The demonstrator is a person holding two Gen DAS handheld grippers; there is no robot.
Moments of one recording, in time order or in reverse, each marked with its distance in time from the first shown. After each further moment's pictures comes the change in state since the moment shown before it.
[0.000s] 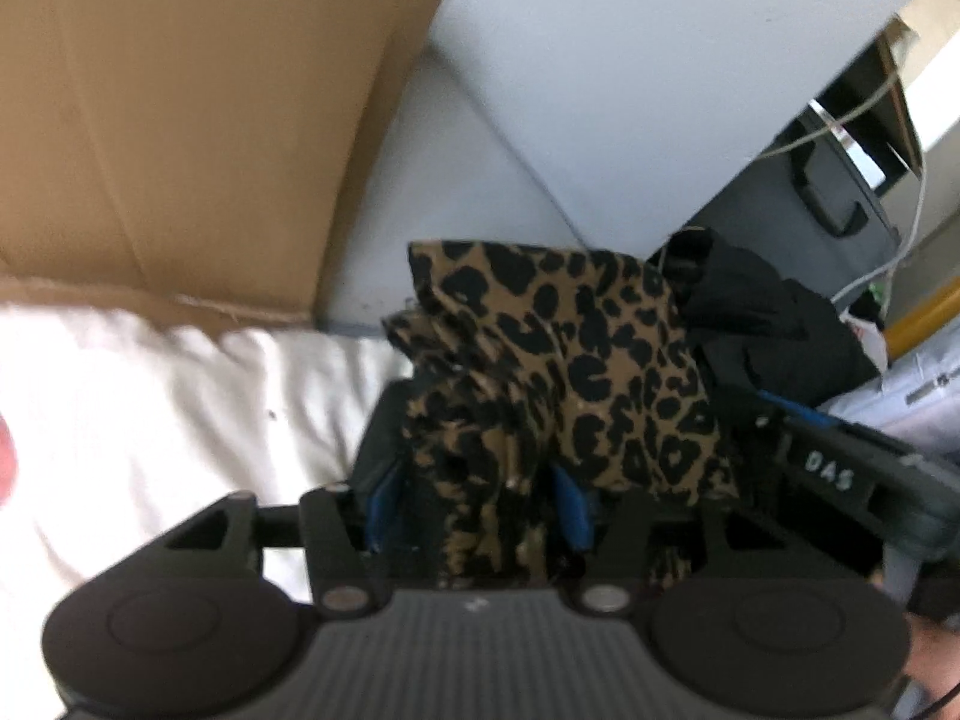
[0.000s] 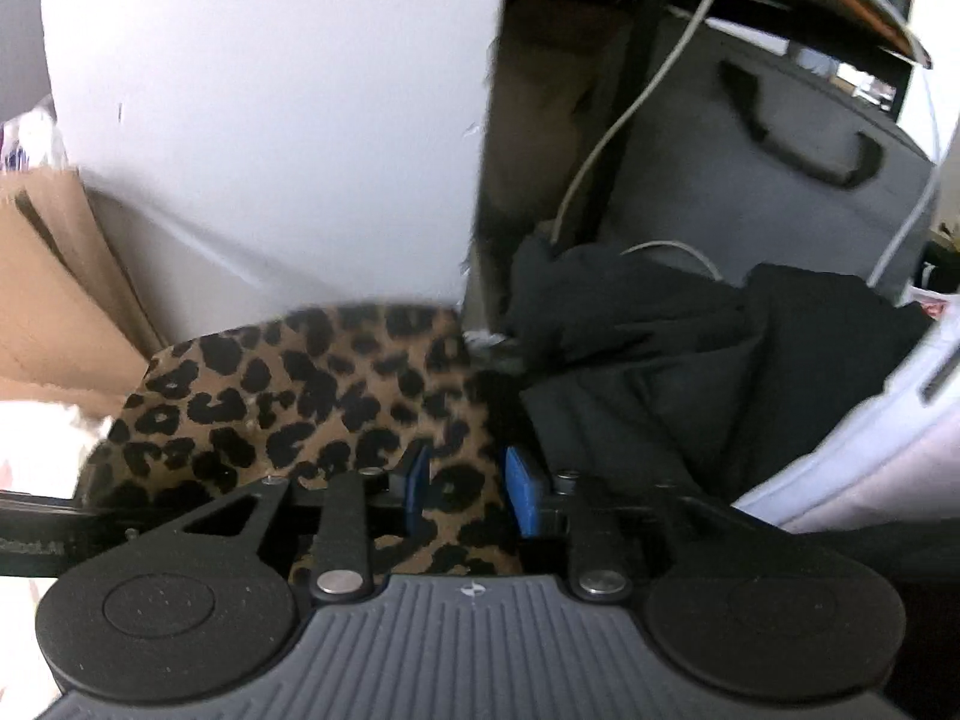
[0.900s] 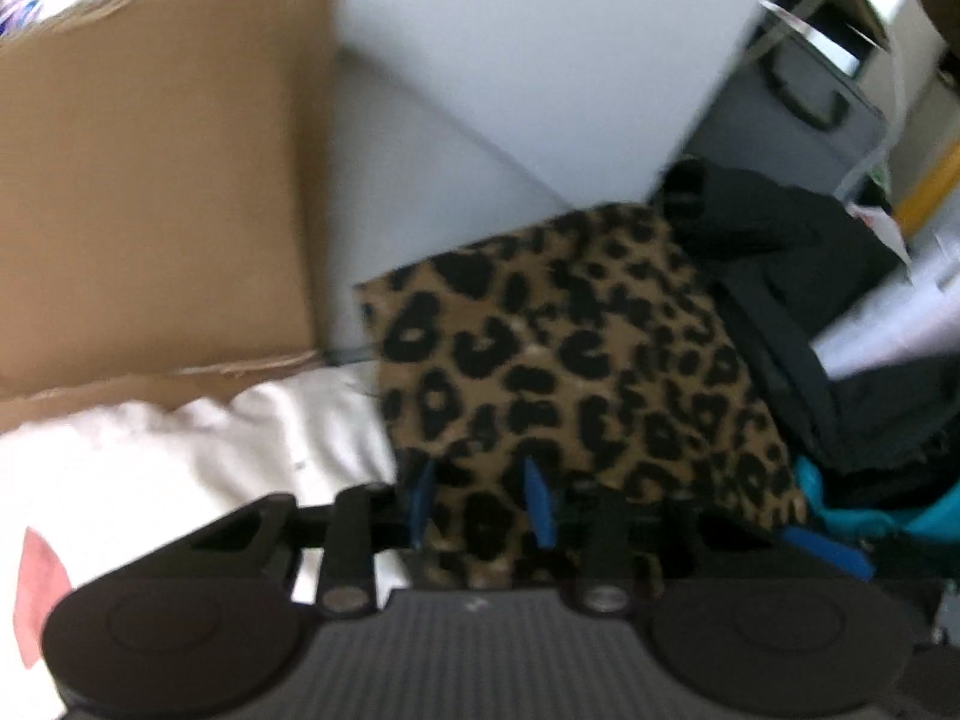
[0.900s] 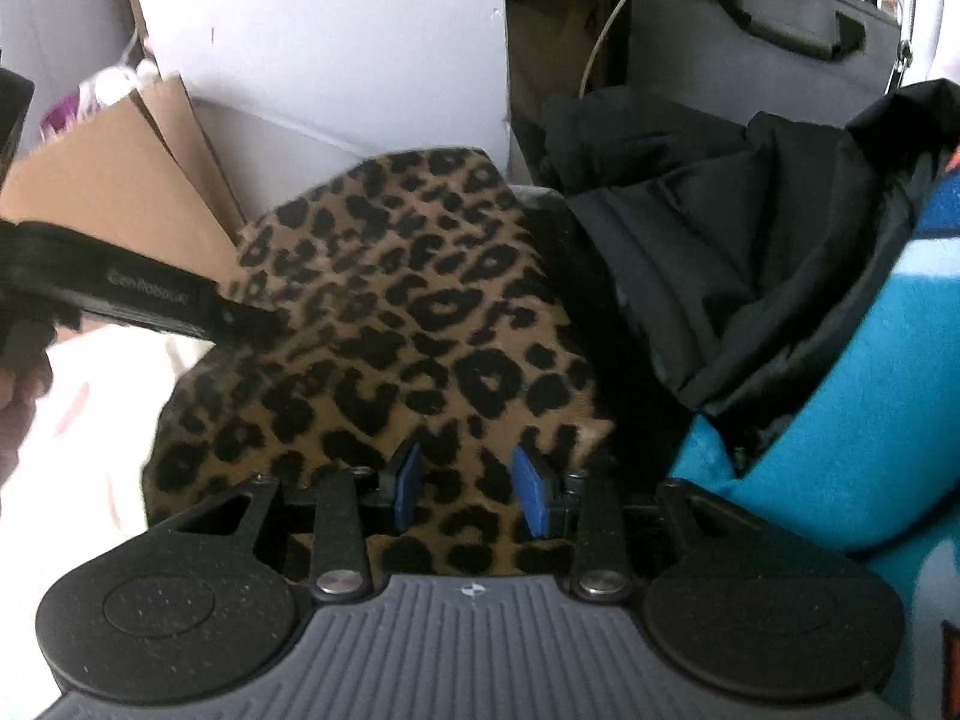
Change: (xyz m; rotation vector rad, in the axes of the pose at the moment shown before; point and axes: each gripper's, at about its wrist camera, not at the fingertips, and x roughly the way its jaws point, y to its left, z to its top) left arm 0.017 -0.011 0.012 0.198 0.061 0.076; right arm -0.032 0.002 -0.091 0.041 0.072 0.100
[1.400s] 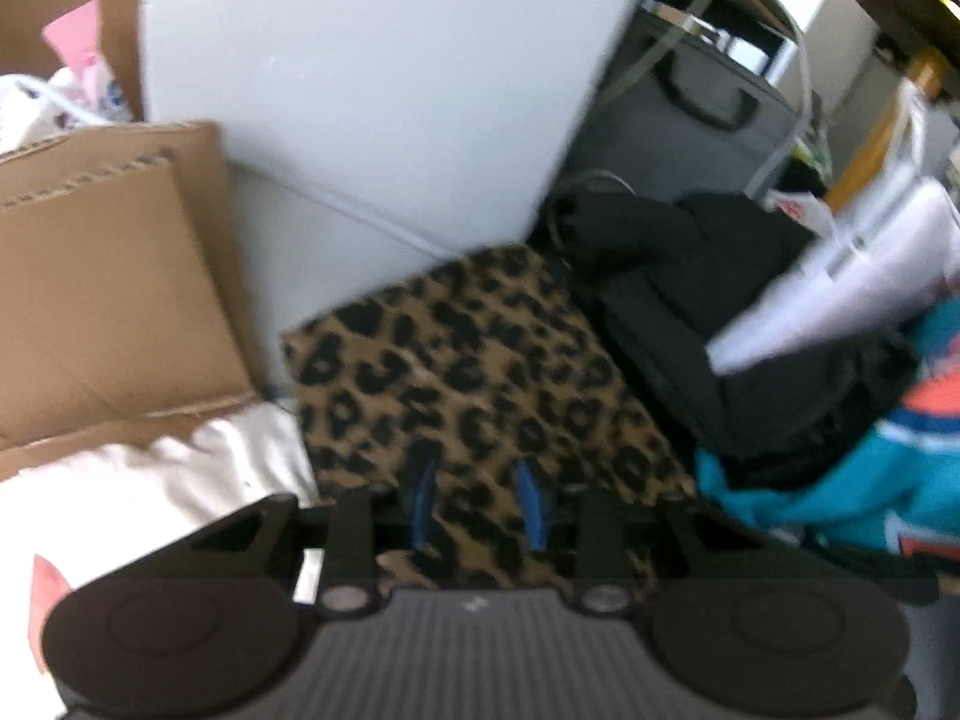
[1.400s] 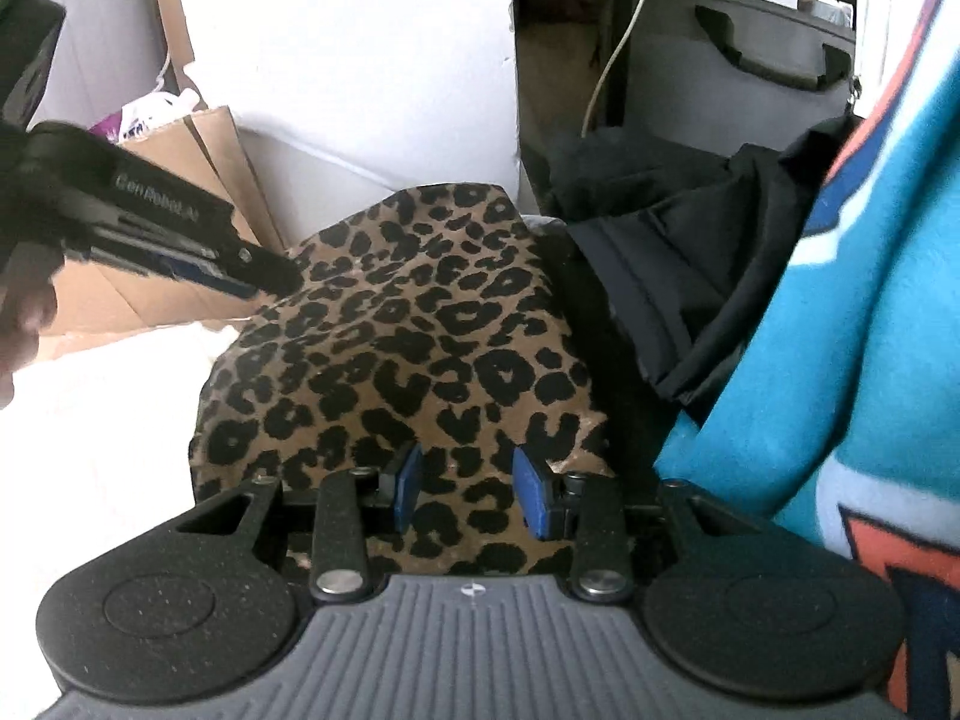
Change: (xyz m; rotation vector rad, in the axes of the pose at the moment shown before) left arm -0.046 -0.053 -0.002 0.113 -0.029 -0.094; right arm -0.040 0.000 -0.013 0.013 -0.069 0.055
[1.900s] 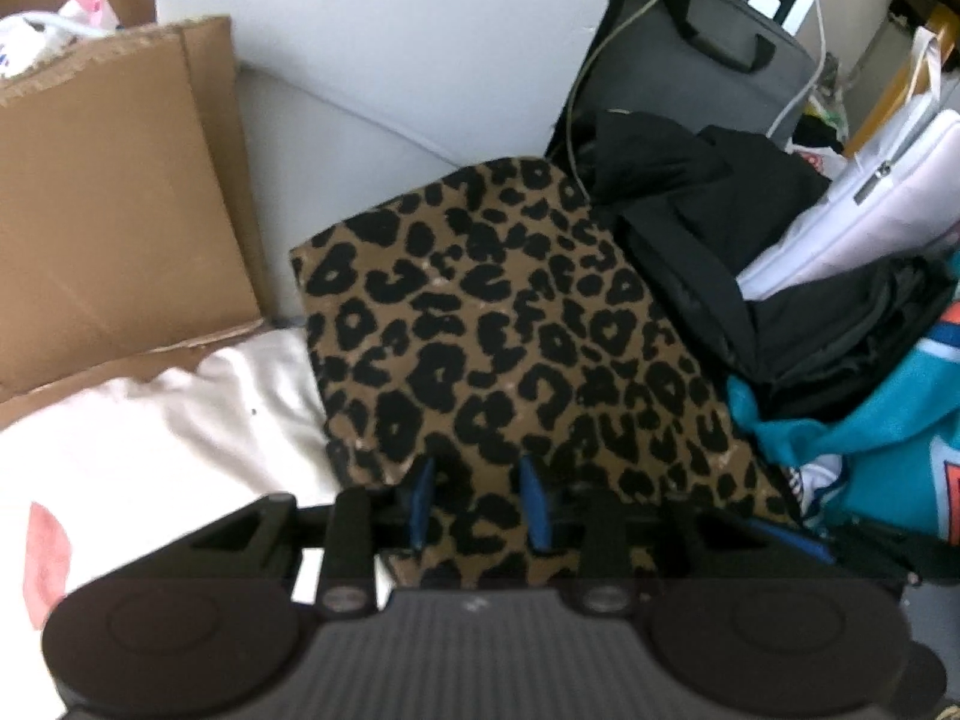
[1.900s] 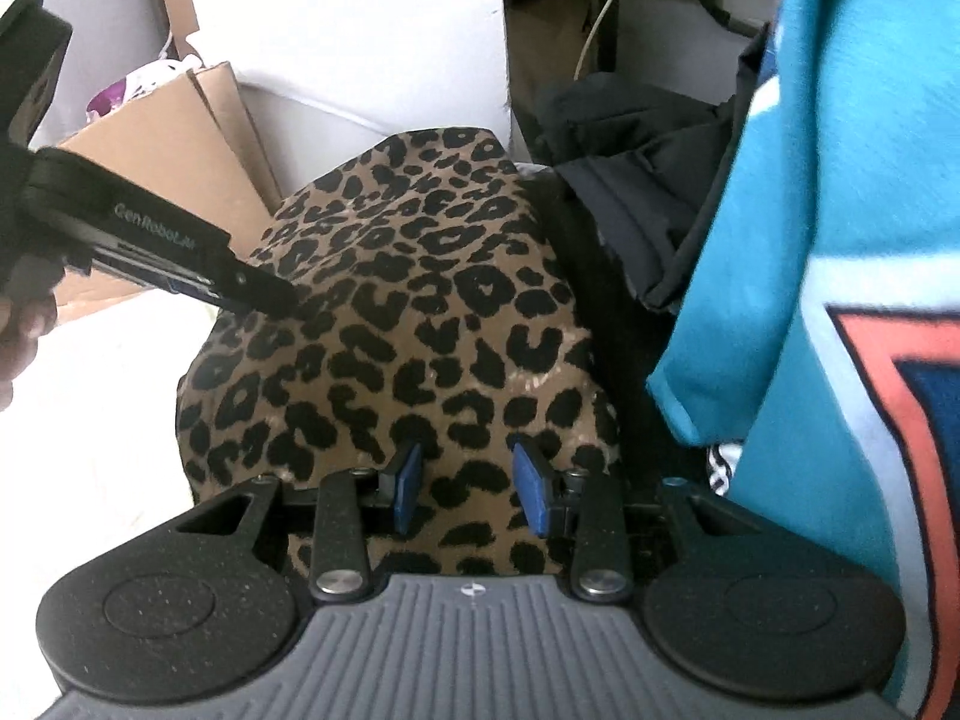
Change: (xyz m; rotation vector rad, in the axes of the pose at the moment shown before) left arm 0.010 0.008 -0.025 0.008 0.064 0.052; right arm -0.004 -0.014 -0.035 0.010 0.026 0.011
